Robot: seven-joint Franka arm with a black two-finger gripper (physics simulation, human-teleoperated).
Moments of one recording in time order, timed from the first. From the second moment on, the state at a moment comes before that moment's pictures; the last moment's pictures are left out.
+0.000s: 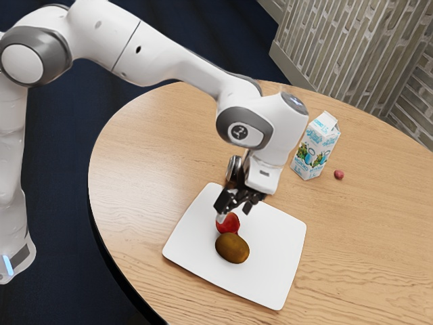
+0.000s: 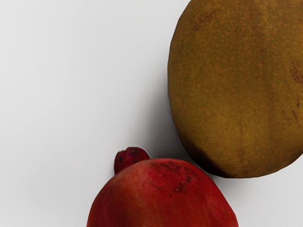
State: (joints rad) arm 0.00 0.11 -0.32 -1.86 0.00 1.82 0.86
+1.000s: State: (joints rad) arm -0.10 0.67 -0.62 -0.88 0.18 1.67 0.83
